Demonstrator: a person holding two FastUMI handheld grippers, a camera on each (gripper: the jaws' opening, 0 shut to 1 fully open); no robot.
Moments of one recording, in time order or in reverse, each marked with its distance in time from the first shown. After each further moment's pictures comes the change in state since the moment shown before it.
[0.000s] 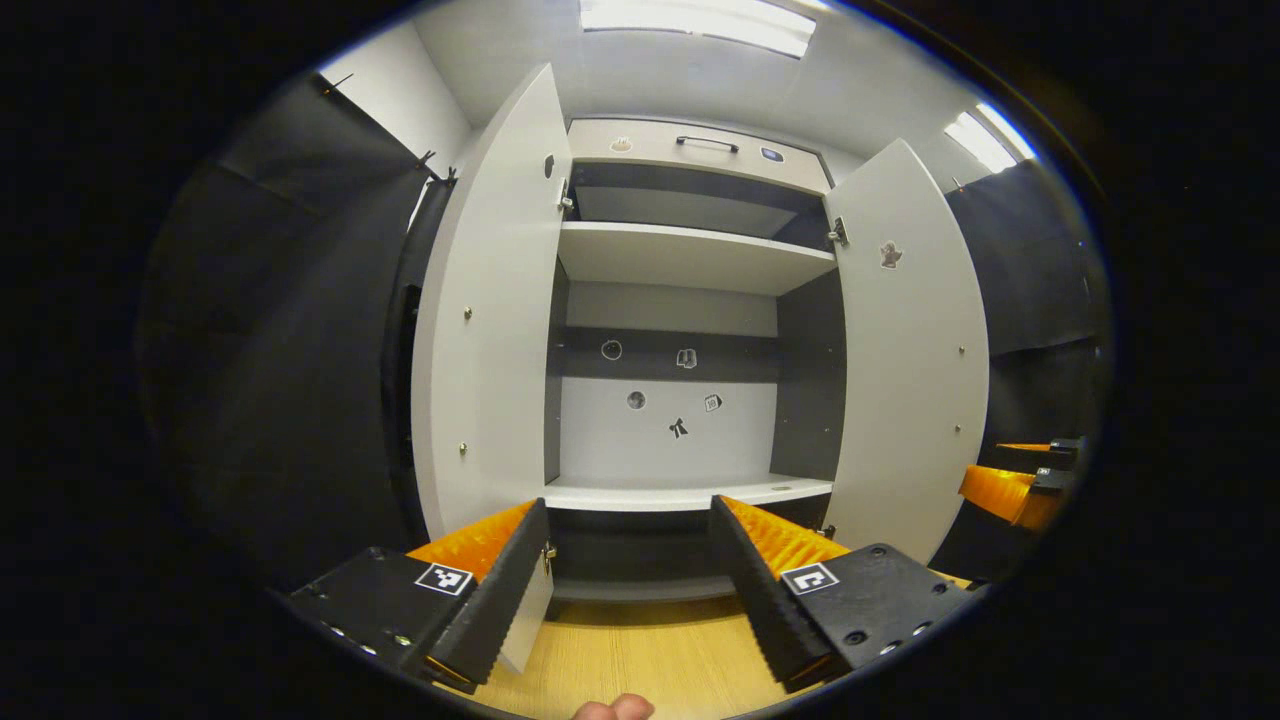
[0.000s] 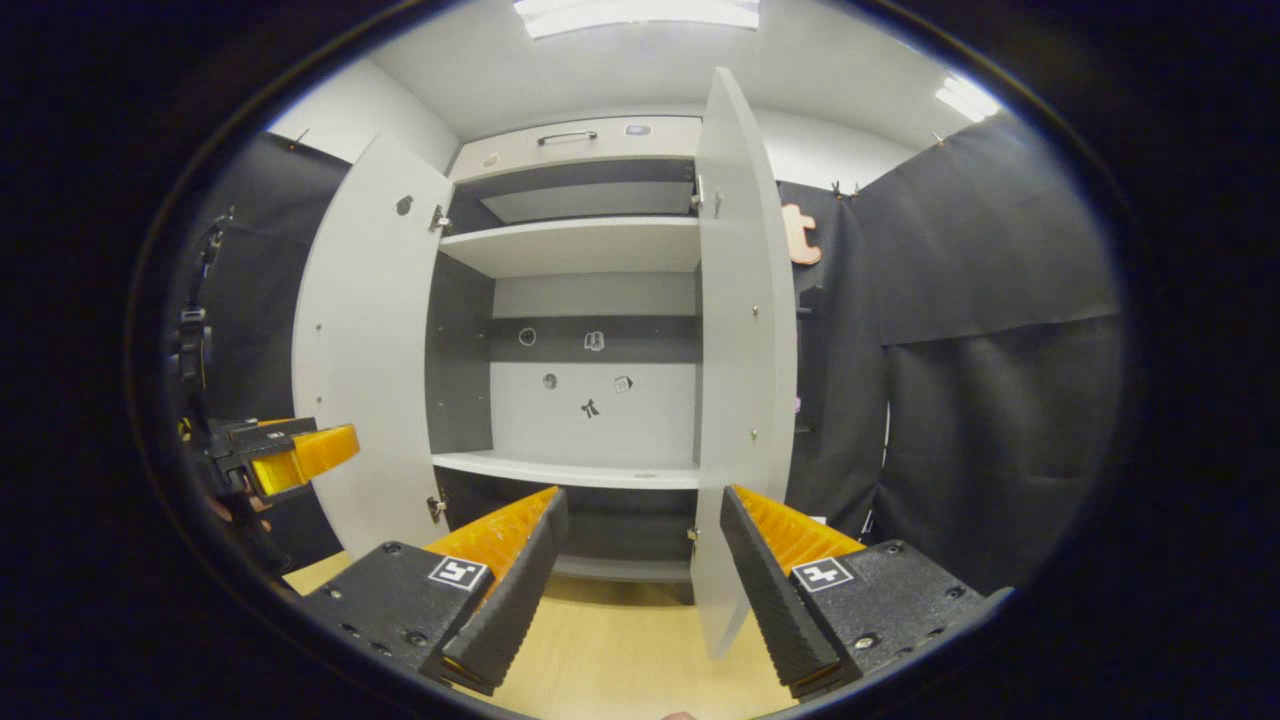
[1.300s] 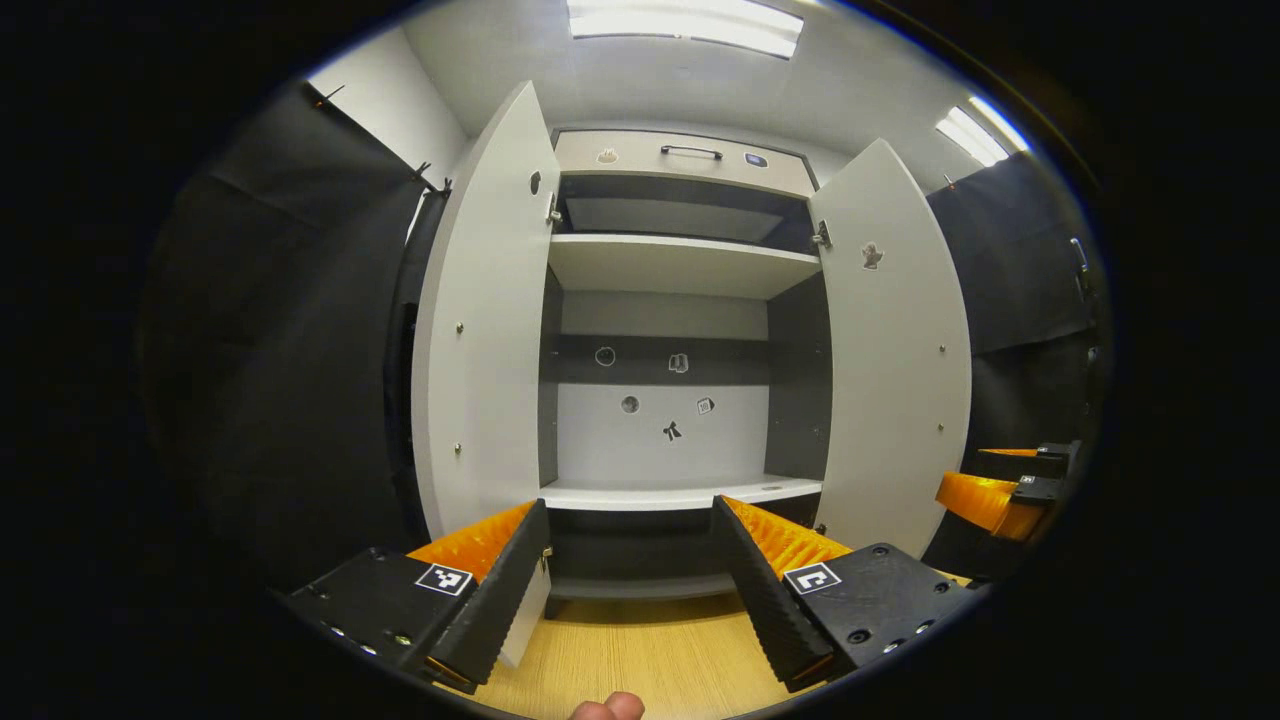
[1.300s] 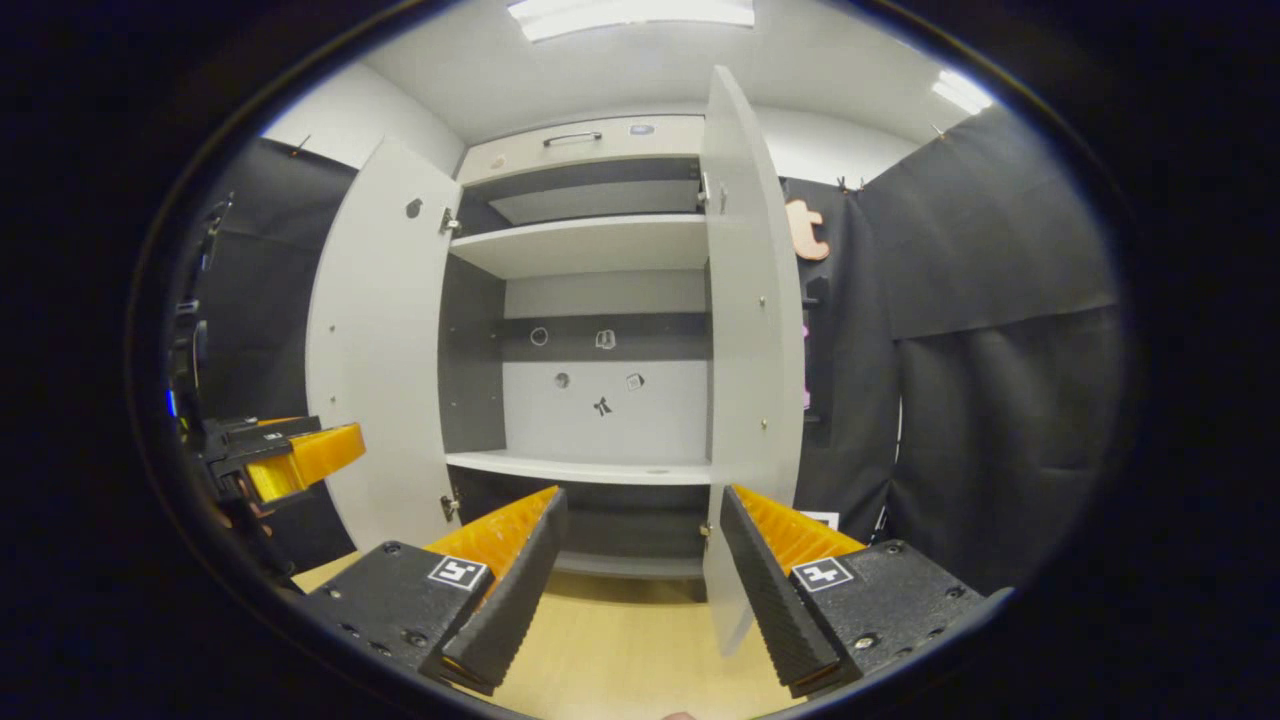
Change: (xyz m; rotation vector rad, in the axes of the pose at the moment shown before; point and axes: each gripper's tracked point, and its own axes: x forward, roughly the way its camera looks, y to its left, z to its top) left arm -0.017 -0.014 0.003 0.023 -0.013 0.000; right arm -0.001 0.010 -0.002 0.021 0.007 0.039
